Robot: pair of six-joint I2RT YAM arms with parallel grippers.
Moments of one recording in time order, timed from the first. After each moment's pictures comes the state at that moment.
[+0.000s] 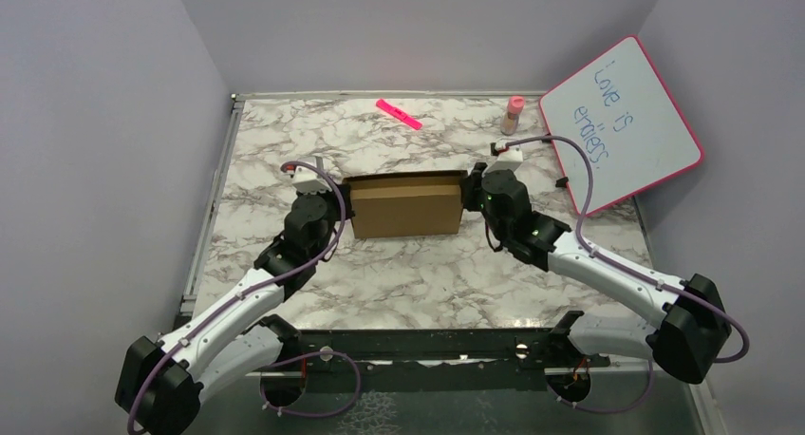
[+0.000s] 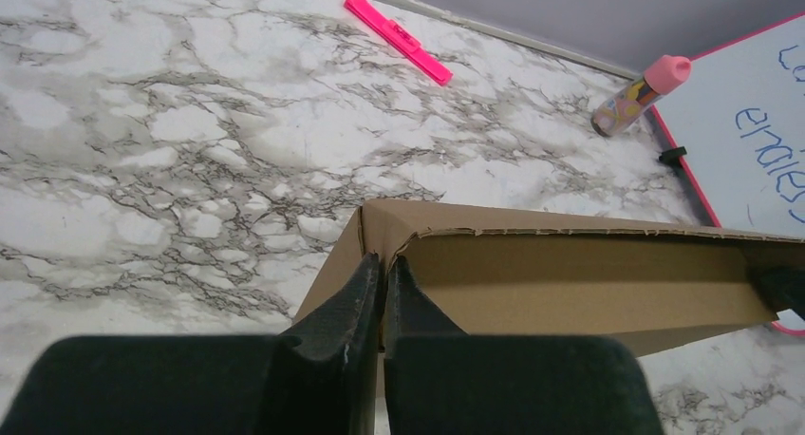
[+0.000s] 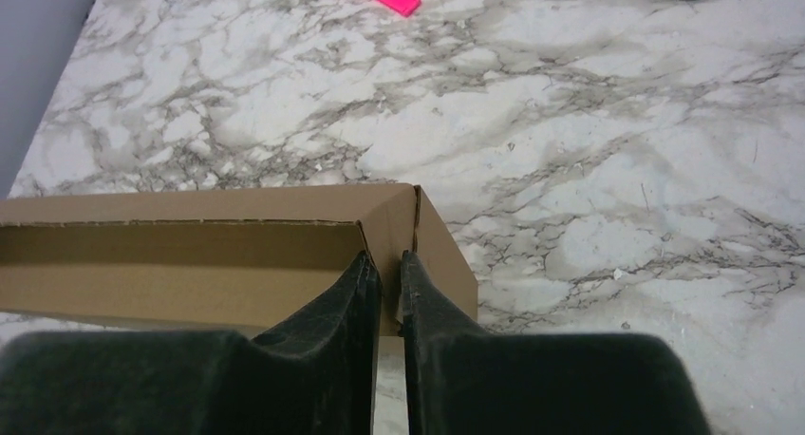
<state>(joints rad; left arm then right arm) -0.60 0.89 0.53 0.18 -0.41 -0.48 0.77 1.19 0.82 0.03 0.51 0.48</state>
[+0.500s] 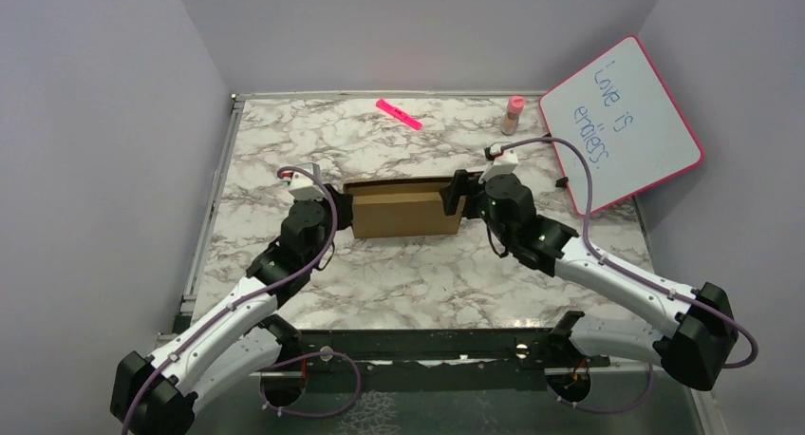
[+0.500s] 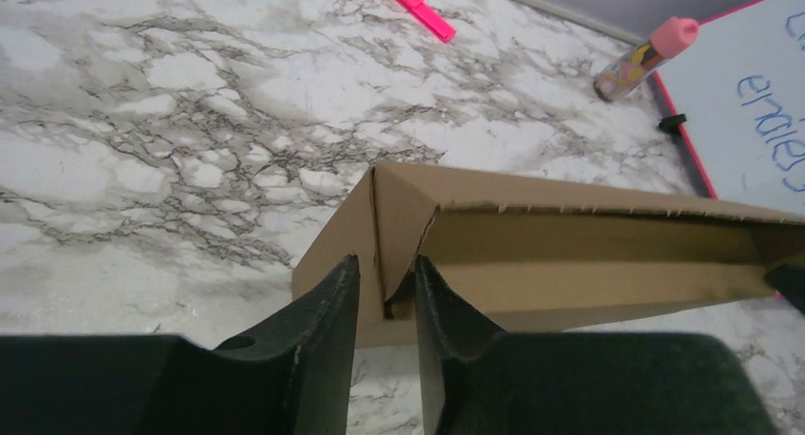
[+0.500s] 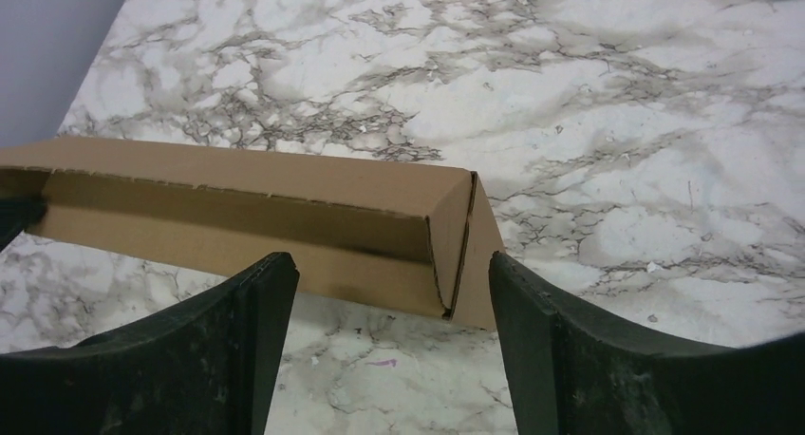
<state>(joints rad) -0.61 0.81 0.53 0.05 -0.41 -0.53 0.80 1.13 0.80 -0.01 0.42 0.44</state>
